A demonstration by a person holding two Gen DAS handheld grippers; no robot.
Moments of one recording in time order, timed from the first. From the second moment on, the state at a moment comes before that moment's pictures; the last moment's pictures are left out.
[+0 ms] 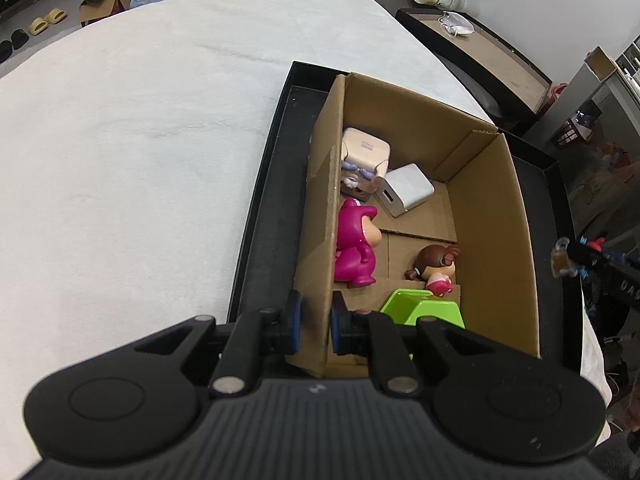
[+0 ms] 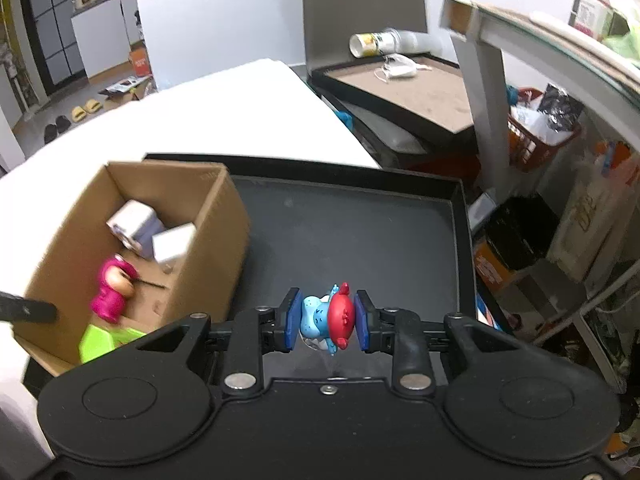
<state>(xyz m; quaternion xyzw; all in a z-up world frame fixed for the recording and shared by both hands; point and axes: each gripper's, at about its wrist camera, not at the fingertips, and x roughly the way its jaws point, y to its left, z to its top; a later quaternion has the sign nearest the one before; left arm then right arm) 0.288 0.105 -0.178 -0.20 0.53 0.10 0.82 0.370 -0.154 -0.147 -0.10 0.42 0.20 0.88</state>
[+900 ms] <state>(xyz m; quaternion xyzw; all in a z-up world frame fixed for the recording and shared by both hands) 0.283 0.113 -0.179 -0.22 0.52 0.08 0.82 0.369 -0.059 -0.098 -0.10 0.39 0.27 0.87</state>
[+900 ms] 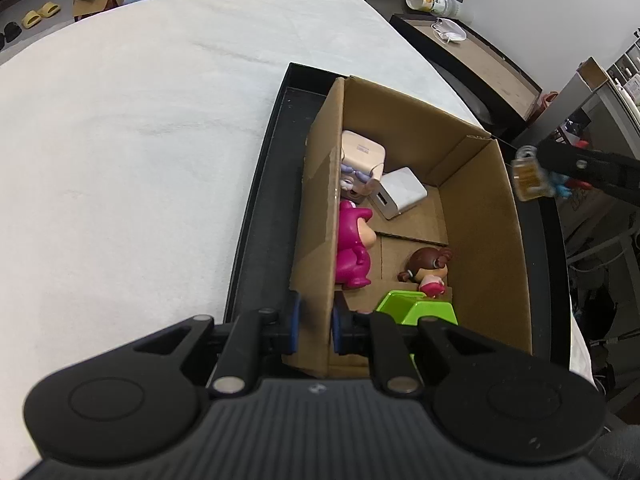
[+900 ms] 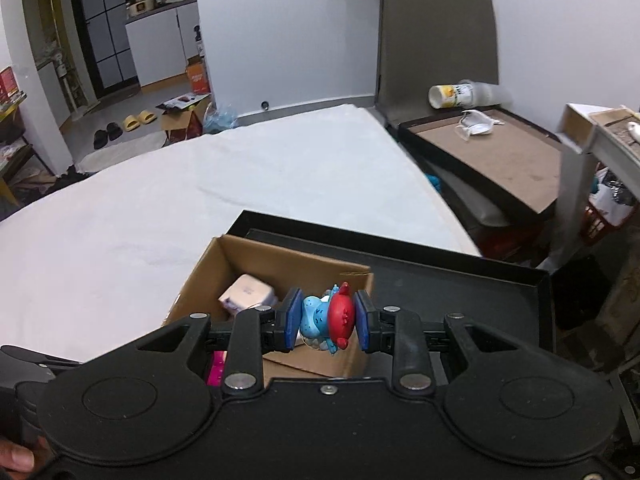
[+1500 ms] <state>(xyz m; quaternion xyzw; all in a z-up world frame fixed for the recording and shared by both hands) 0.284 0.113 -0.177 -0.22 0.52 0.08 0.82 0.360 -0.082 -0.098 -0.09 0.40 0.25 0.88</state>
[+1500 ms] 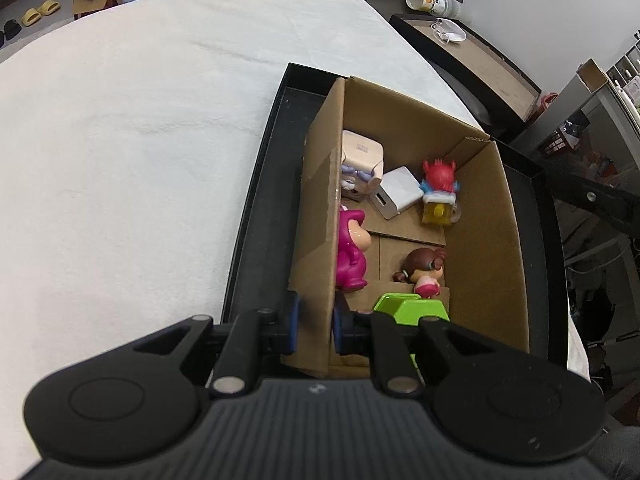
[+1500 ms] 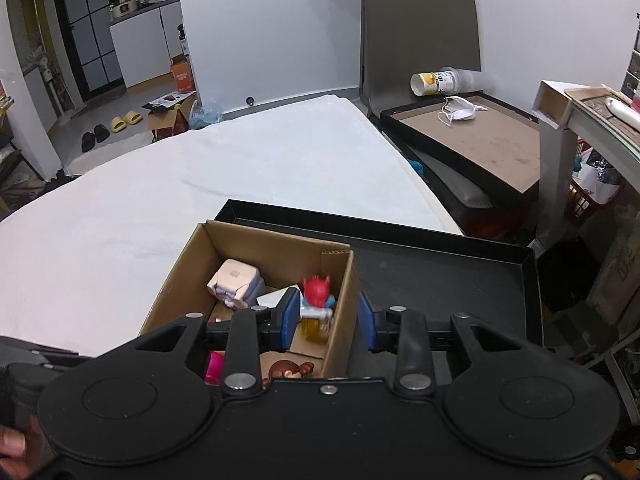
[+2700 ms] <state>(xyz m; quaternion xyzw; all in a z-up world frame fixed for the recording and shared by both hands) 0.227 0.059 -0.043 -0.12 0.45 0.06 0.88 0.282 -0.166 -0.030 0.04 0.39 0.19 0.90</state>
